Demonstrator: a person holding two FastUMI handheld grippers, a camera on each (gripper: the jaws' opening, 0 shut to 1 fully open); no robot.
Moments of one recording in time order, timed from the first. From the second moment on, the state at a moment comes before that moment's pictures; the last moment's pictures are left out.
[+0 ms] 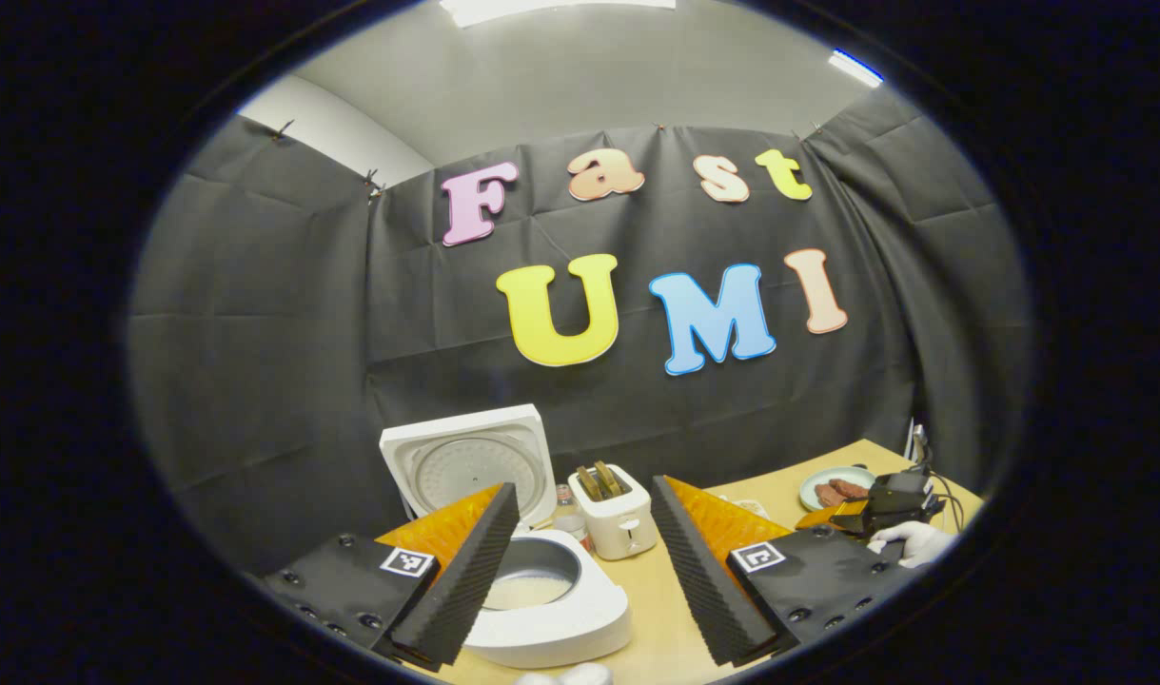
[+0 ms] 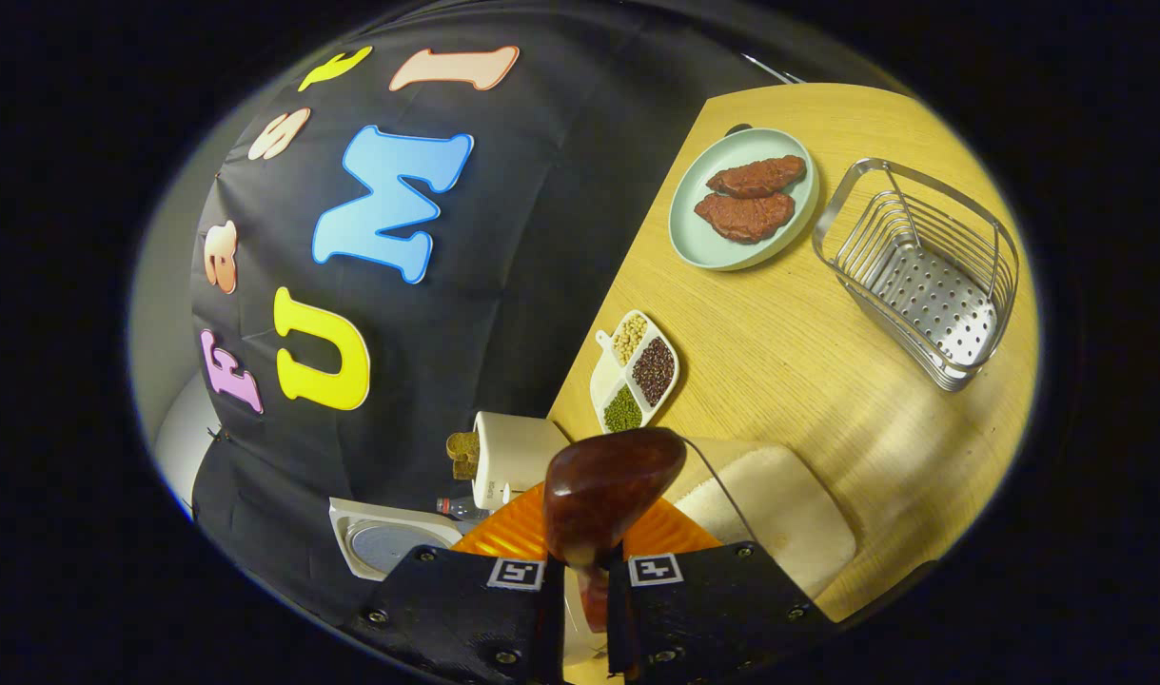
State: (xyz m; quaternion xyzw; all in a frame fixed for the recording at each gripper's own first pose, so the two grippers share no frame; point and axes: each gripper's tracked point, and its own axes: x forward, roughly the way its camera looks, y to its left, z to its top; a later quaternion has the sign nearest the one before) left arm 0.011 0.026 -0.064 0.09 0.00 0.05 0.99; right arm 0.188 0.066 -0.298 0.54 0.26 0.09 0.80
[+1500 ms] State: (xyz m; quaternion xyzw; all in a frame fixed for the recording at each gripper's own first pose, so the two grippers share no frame) left arm -0.047 0.109 -0.093 0.05 0.00 0.12 0.99; right arm 0.162 0.378 -0.186 0.48 0.32 0.28 0.77
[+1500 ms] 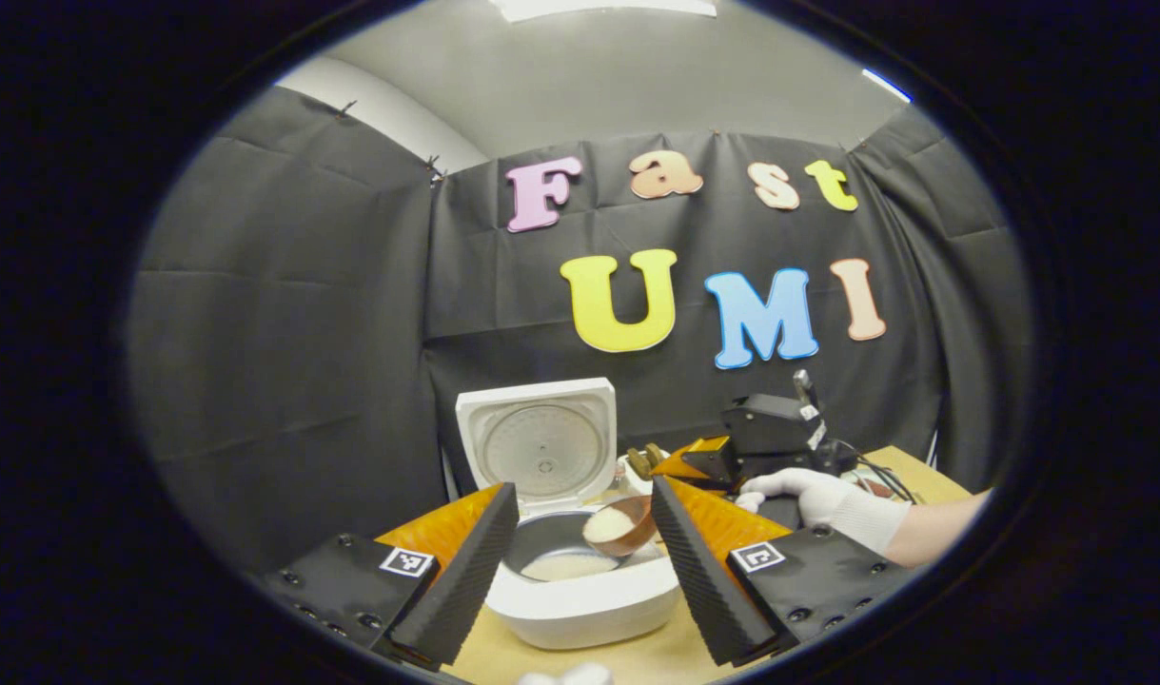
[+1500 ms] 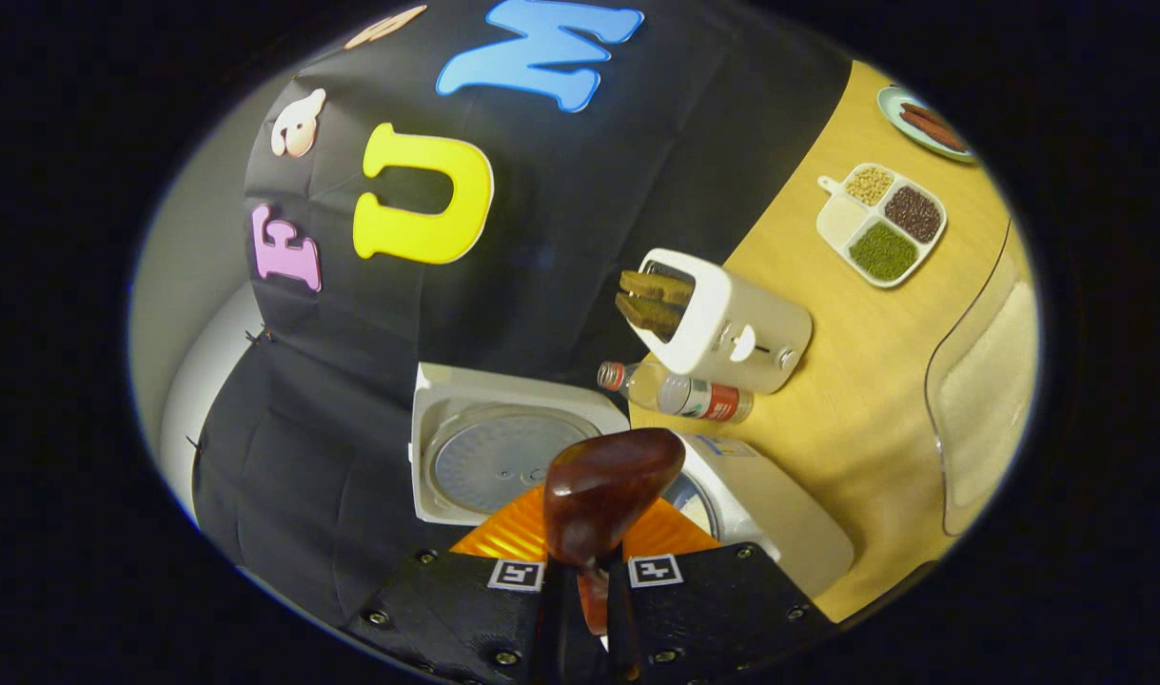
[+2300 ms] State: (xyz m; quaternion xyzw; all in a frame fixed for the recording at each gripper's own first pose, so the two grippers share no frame) left arm -0.065 0.141 -0.112 0.05 0.02 0.18 0.98; right arm 0.180 0.433 -0.200 0.23 0.23 0.30 0.90
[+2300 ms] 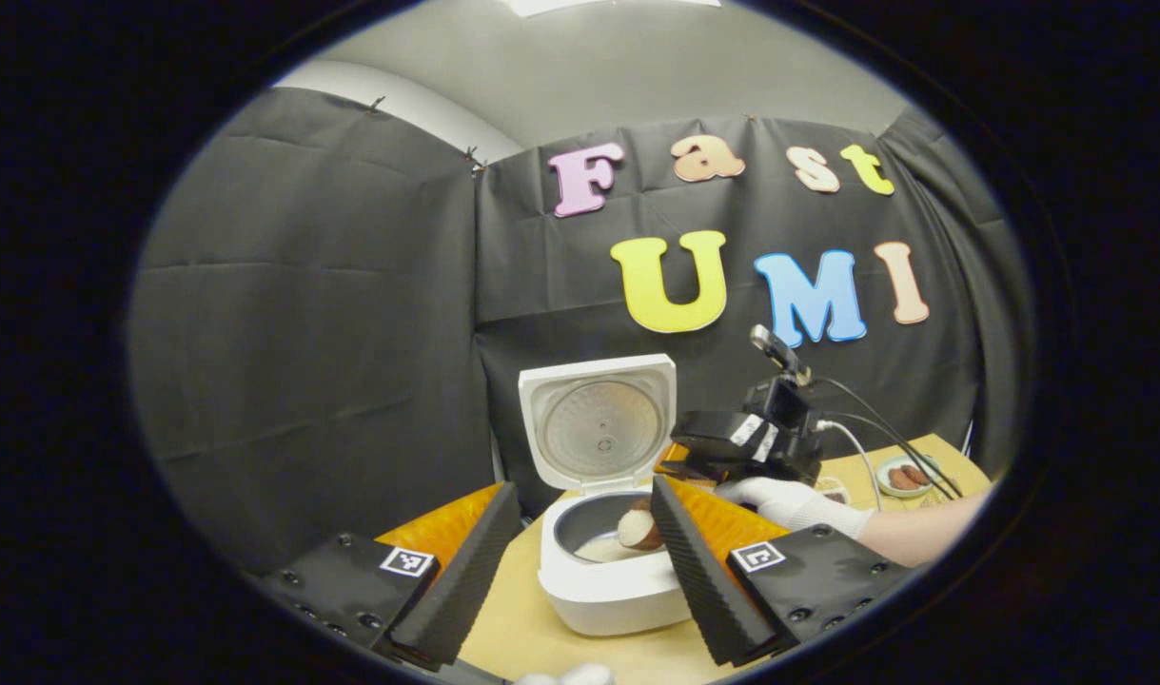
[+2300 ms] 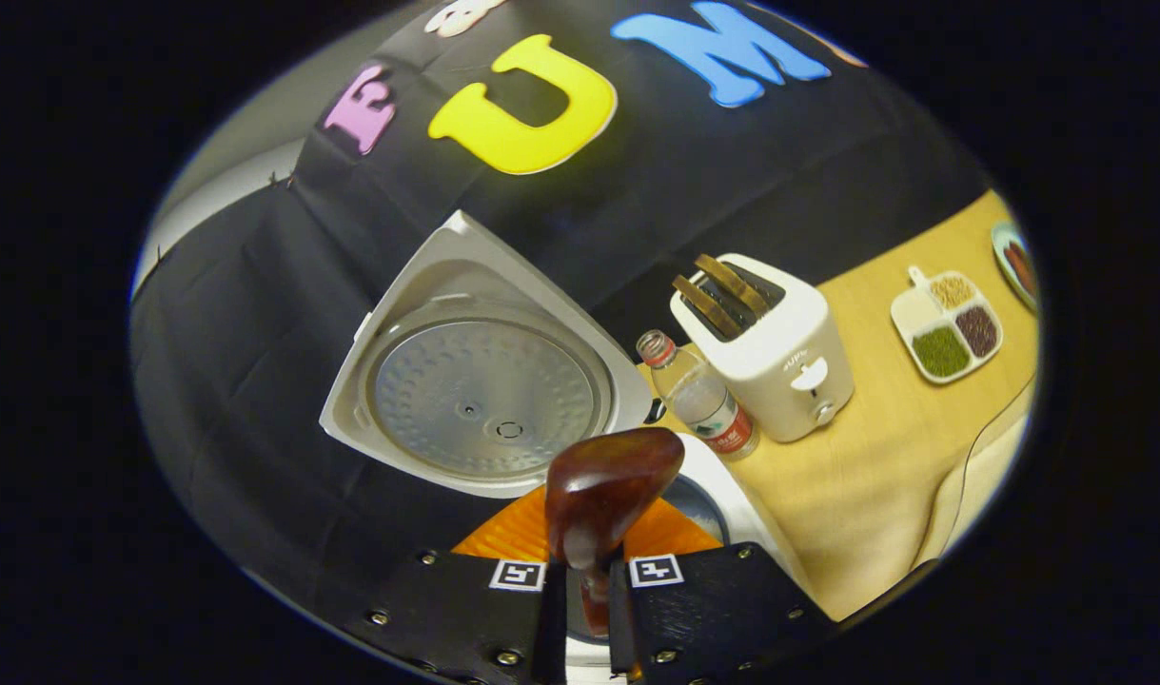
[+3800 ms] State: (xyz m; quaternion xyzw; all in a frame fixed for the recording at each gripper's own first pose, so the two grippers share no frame) left arm -0.055 0.136 -0.109 0.06 0.02 0.16 0.98; right arm 0.186 0.442 -0.190 0.22 0.23 0.34 0.89
